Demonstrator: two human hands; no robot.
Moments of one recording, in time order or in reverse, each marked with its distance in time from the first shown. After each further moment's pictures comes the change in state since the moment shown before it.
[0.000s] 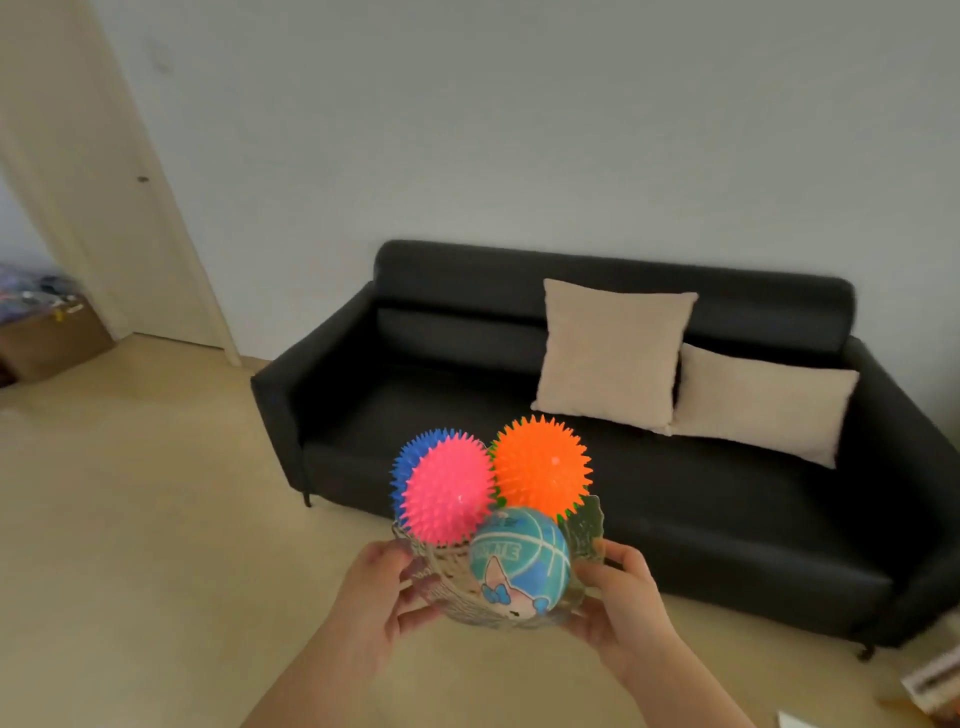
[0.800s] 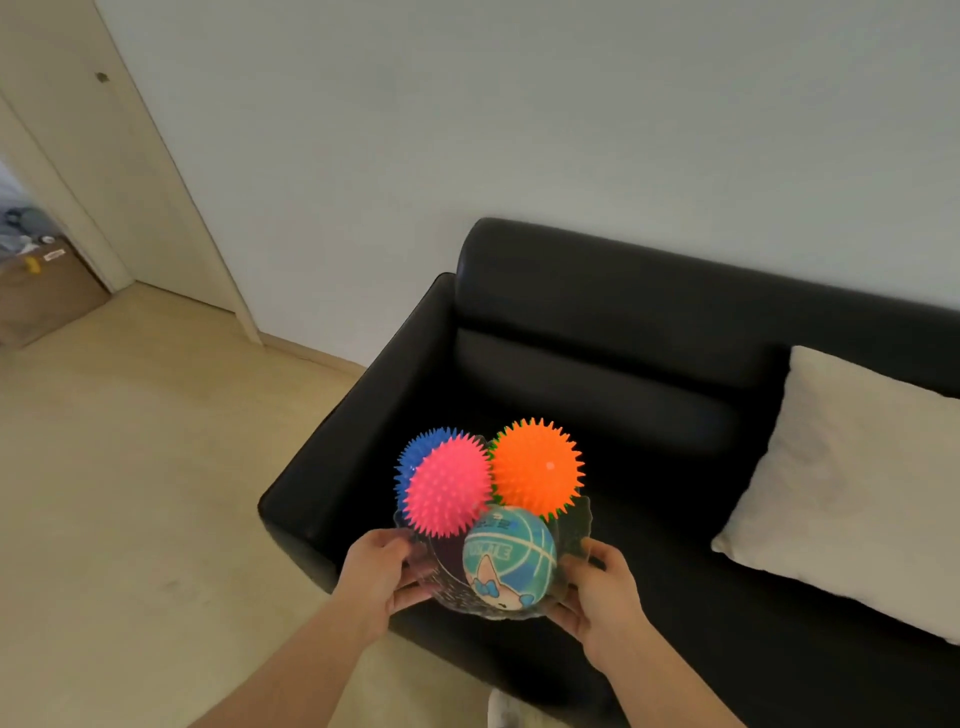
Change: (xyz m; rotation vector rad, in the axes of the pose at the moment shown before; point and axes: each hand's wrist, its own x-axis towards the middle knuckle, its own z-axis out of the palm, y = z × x) left_hand 0.558 0.288 -0.055 0.045 0.100 -0.145; right_hand 0.473 -0.102 0.412 -0.149 0.142 0.219
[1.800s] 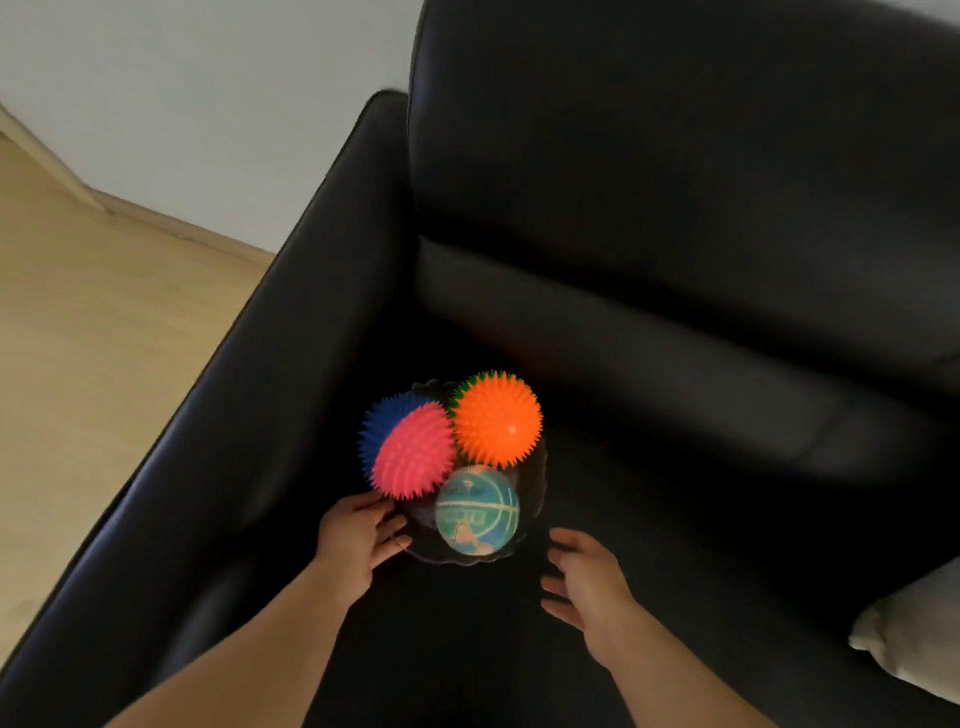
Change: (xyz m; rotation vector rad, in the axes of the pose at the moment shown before) left_hand 0.400 0.013 0.076 -0.019 0.165 -0.312; right_hand 0.347 -0.037 0.117 -0.408 0.179 0.338
